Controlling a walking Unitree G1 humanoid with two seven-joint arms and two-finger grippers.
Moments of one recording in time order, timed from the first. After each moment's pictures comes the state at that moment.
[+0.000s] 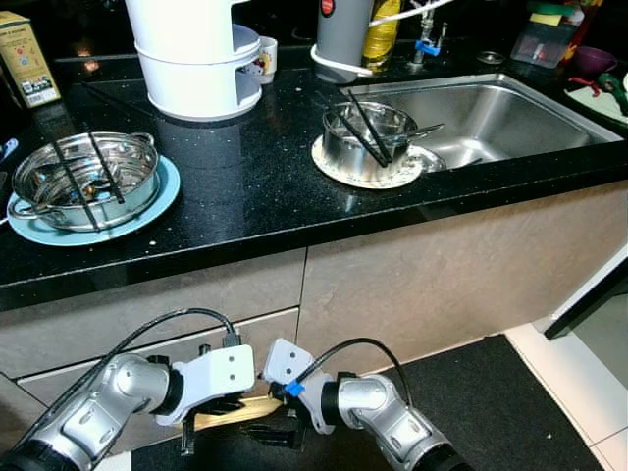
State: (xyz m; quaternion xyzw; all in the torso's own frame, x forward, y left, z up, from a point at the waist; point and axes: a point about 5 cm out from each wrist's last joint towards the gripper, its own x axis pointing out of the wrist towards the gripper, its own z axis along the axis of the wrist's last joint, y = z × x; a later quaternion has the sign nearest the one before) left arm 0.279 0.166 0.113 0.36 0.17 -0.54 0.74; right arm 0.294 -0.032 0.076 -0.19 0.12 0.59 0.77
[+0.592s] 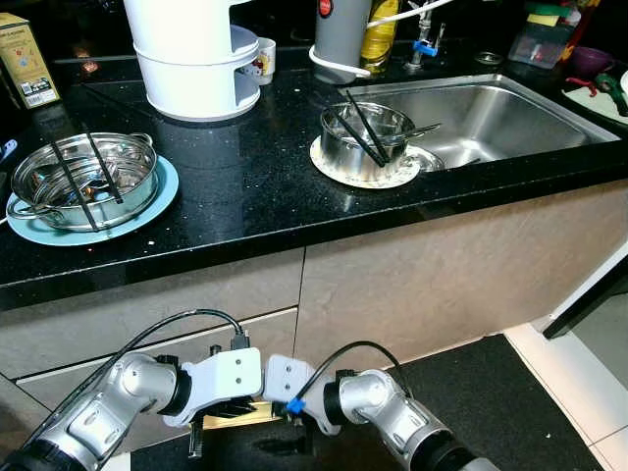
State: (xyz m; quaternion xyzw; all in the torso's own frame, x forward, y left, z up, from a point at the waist) left arm 0.279 0.162 0.117 0.36 0.15 -0.55 0.74; right arm 0.293 -0.040 0.067 -0.28 0.12 0.65 0.70
